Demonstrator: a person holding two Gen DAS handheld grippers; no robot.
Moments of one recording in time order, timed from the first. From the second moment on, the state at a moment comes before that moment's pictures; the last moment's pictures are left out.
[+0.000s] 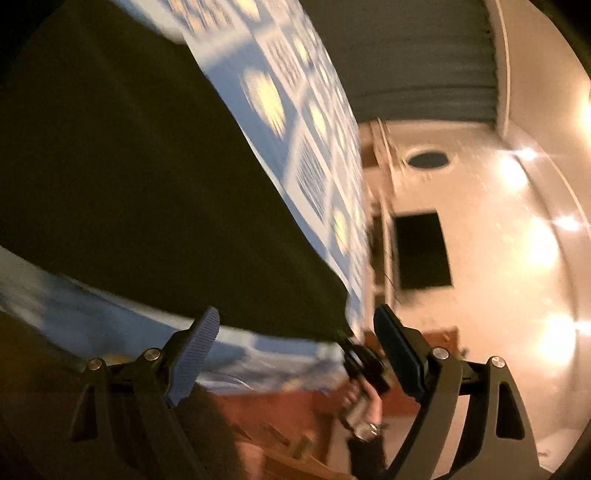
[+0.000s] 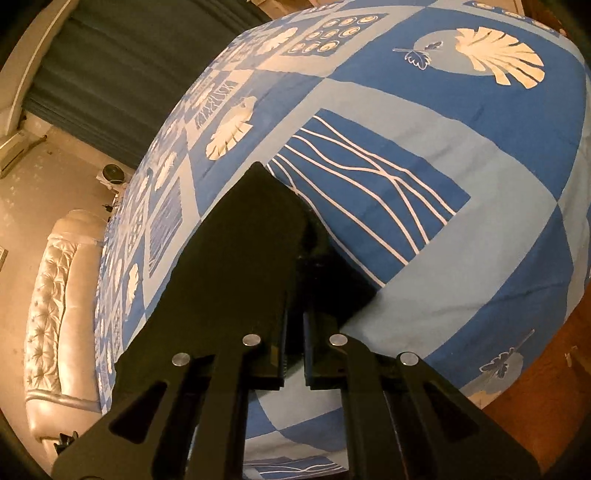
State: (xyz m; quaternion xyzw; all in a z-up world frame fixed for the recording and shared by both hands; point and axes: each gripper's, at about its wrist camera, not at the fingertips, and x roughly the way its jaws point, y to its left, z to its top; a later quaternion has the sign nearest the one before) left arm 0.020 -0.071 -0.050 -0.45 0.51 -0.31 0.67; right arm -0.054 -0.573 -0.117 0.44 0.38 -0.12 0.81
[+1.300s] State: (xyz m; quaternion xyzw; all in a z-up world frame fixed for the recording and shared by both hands) left arm 0.027 -0.186 -0.126 -0.50 0.54 -0.21 0.64; right arm -0.066 -0.579 -0.138 0.49 0.34 -0.08 0.80
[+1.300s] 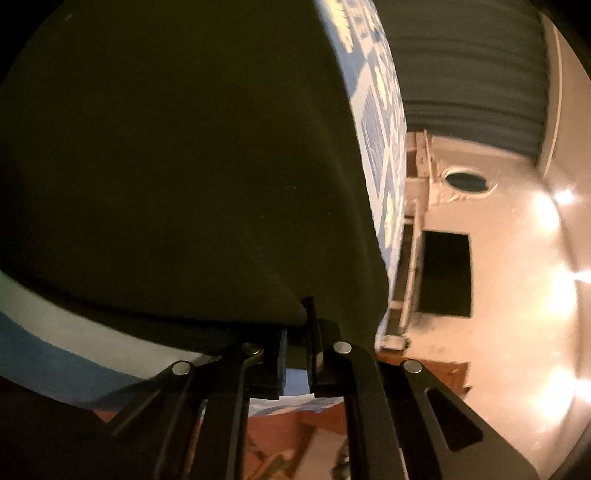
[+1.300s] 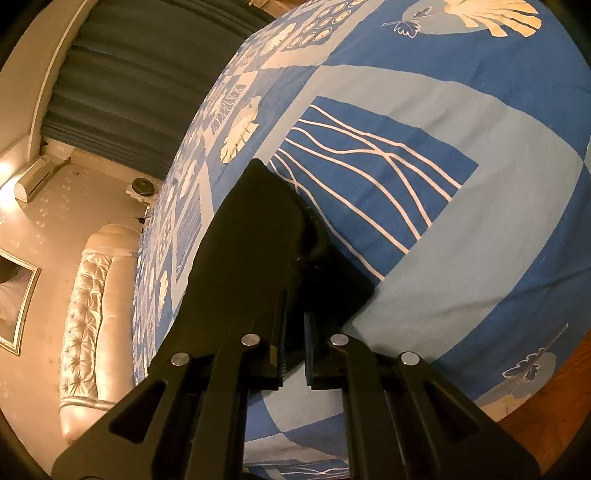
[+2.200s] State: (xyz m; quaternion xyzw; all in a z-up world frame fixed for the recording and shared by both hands) left arm -0.004 -0.179 -0.034 -0.30 0.49 -0.36 0.74; right arm -0.116 -0.611 -0.144 0.56 0.27 -0.07 0.78
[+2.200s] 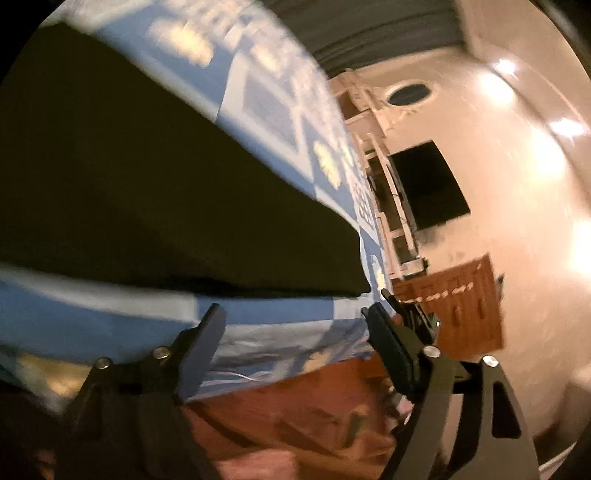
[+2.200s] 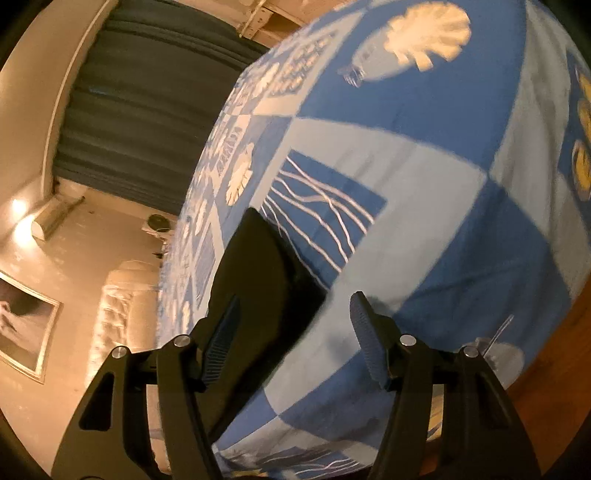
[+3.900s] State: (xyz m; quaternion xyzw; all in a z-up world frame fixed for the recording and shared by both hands) left arm 0.055 0.122 -0.062 -0.29 0.44 -0.20 0.83; right arm 0.126 -0.315 -0.052 0.28 0.42 0.23 0.83
